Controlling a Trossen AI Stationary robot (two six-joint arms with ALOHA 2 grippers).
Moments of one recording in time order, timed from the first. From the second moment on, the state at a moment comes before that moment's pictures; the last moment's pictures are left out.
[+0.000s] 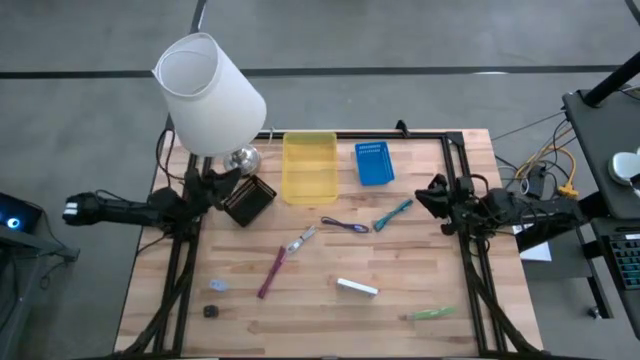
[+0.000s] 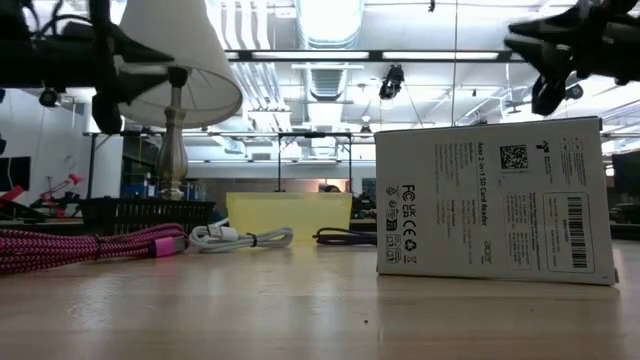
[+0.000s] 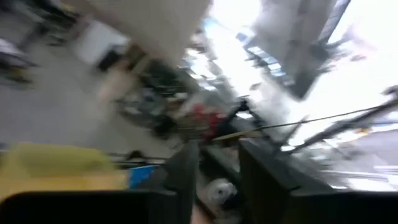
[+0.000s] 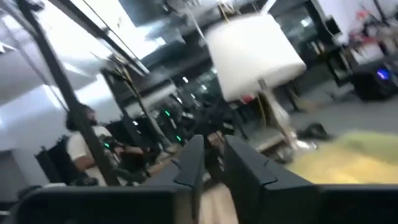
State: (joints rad) left arm -0.05 0.32 0.02 0.60 -0.67 -0.52; right arm 0.09 0.07 0.03 0.34 0.26 0.46
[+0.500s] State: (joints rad) left arm -0.05 0.84 0.17 0.99 -0.66 -0.48; right arm 0.09 0.30 0.40 -0.26 0.42 0.30
